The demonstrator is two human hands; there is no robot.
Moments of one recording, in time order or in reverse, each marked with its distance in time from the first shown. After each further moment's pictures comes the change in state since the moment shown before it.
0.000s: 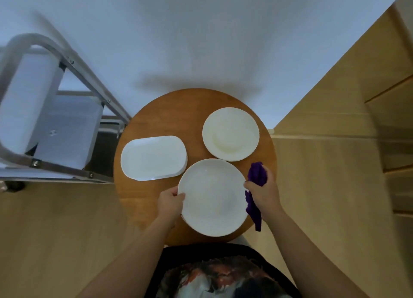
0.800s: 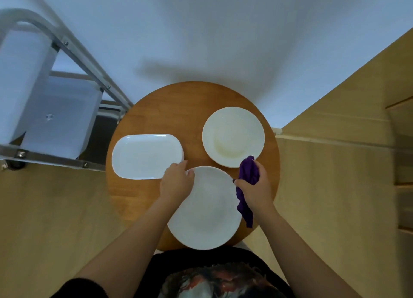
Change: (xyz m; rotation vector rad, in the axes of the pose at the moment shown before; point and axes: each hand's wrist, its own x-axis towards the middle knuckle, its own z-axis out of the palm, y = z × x) left_hand 0.031 0.062 0.030 0.660 0.138 0.351; right_hand 0.039 -0.019 0.015 -0.119 -0.126 -0.001
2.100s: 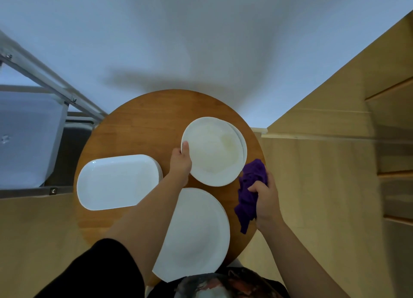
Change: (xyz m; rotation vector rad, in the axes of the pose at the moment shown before) left_hand 0.105 0.082 0.036 -0.831 -0.172 -0.362; right_hand 0.039 -0.019 -0.032 0.426 0.116 0.094
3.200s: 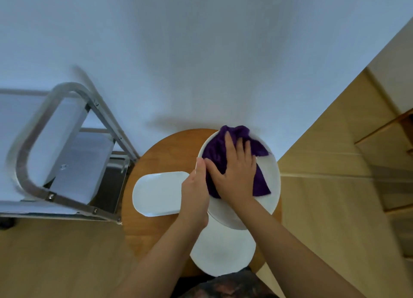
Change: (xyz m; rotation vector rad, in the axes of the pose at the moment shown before) left_hand -0.207 0.018 -0.116 -0.362 -0.091 0.356; right_hand -0.130 -0.040 0.133 -1.022 0.128 -0.980
